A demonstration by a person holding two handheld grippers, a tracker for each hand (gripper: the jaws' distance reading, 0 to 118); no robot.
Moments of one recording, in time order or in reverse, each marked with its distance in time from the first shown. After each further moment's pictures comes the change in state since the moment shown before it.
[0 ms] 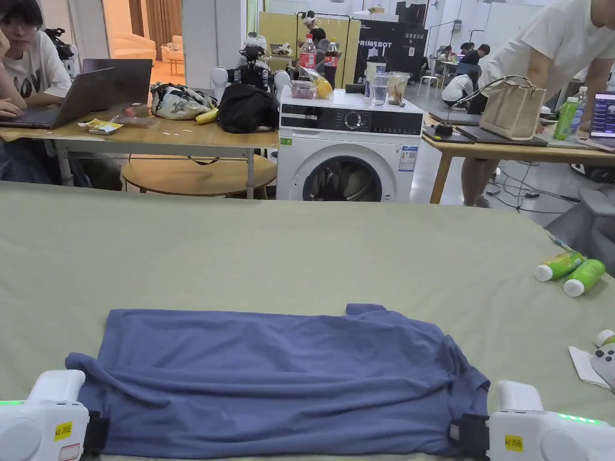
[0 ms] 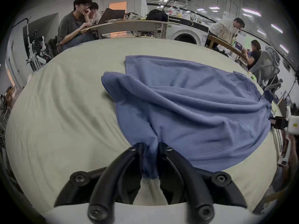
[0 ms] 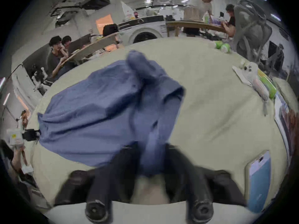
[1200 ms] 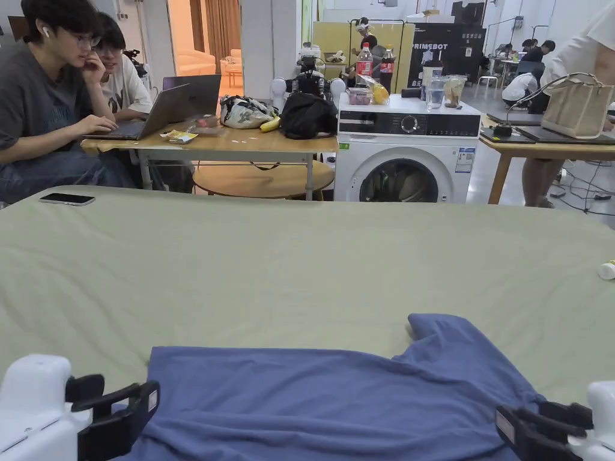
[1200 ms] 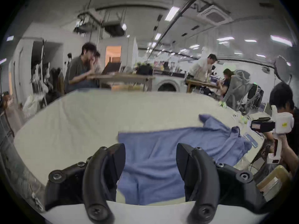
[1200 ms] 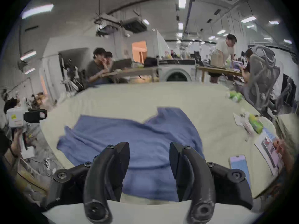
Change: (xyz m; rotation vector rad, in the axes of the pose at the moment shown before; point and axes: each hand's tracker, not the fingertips) left arm -0.011 -0.076 0.211 0.493 -0.108 -0.072; right arm -0.081 -0.061 0.176 0.345 0.199 0.225
